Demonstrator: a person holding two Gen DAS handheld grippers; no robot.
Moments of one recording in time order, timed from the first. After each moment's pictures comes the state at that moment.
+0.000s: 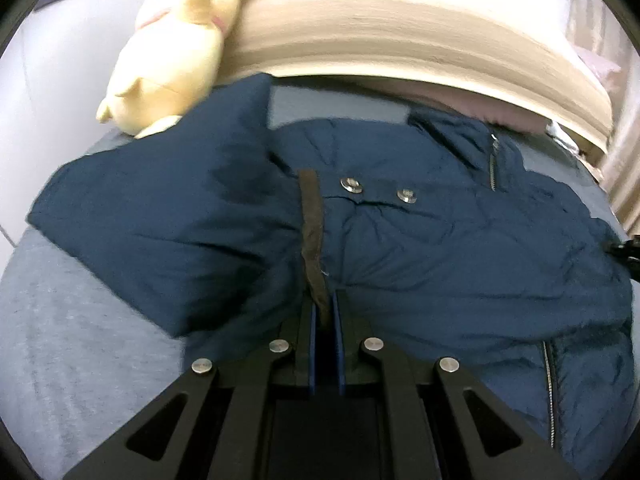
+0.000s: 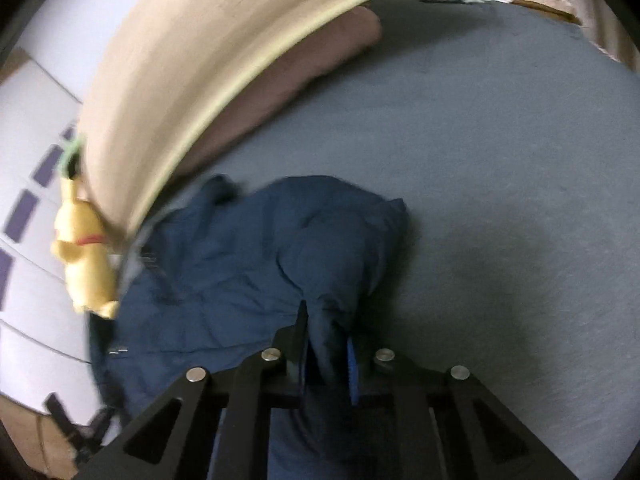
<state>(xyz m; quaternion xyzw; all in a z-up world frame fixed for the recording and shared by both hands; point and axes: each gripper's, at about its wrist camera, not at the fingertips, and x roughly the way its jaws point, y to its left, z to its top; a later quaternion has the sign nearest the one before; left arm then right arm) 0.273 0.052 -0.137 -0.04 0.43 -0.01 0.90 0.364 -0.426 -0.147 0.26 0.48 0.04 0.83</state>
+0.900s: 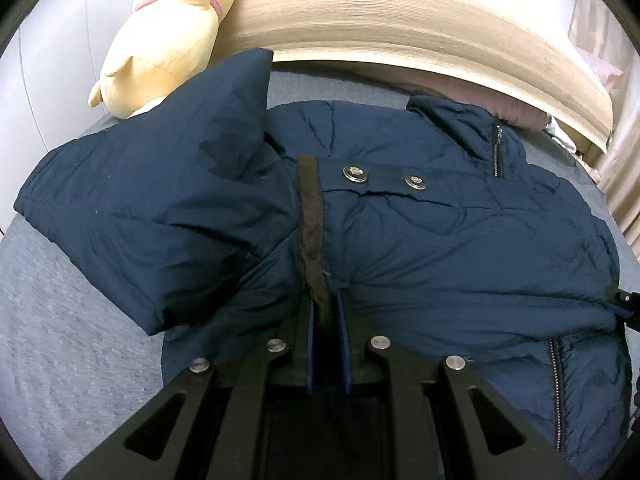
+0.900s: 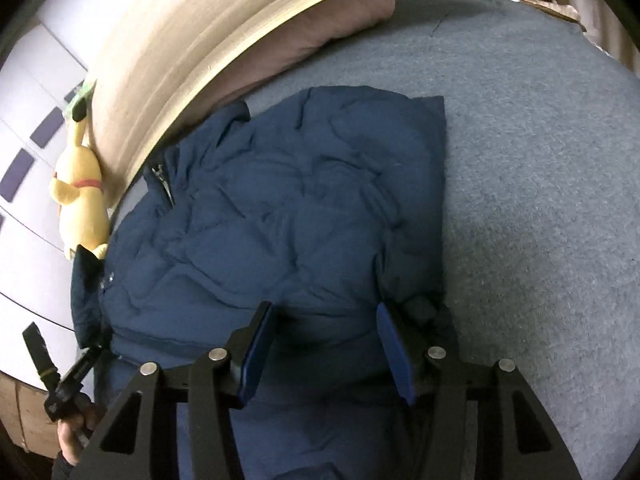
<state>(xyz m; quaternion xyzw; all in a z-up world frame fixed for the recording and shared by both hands) 0.278 0.055 -0.145 -0.06 0.44 -0.02 0.90 0.301 -0.375 -0.165 0.22 0.49 0.06 0.84</state>
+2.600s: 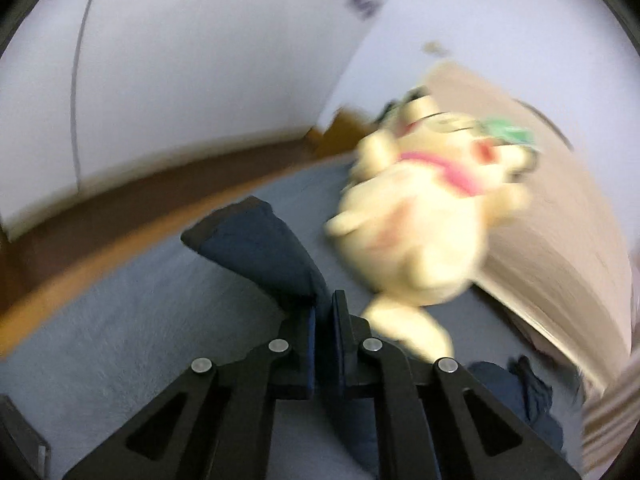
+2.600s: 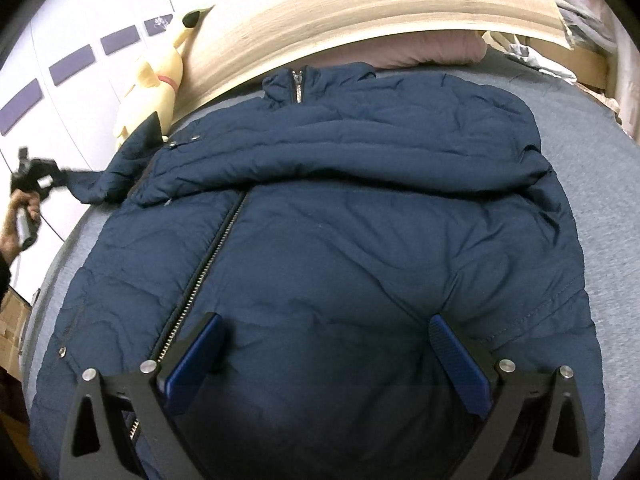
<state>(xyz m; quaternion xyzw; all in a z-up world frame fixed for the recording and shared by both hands) 0.286 0.340 -0.034 -0.26 0.28 0.14 0.91 0.170 -0.235 -0.171 0.08 0.43 0.12 0.89</state>
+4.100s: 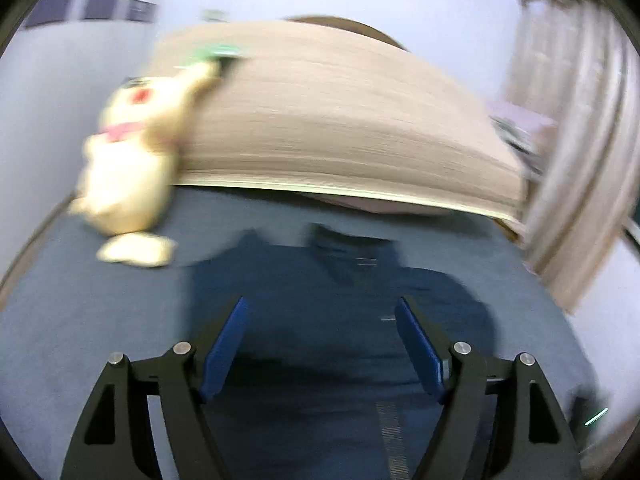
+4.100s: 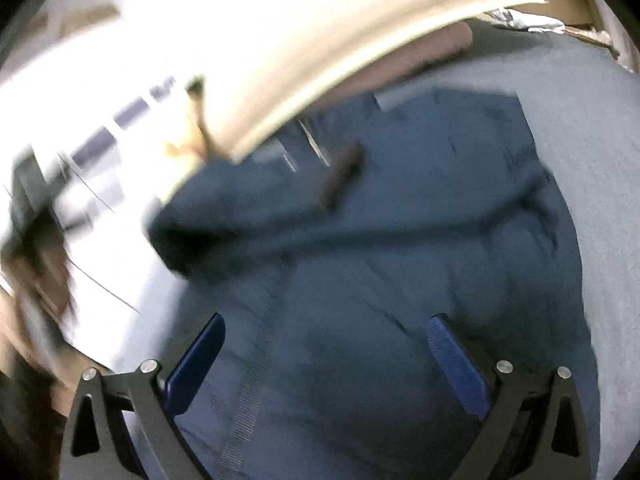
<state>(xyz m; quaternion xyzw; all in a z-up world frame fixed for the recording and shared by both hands) 0.230 0.060 0.024 -0.10 0.32 -0.09 0.94 0.179 -0.275 -0.113 0.25 0.39 0.18 0.87</state>
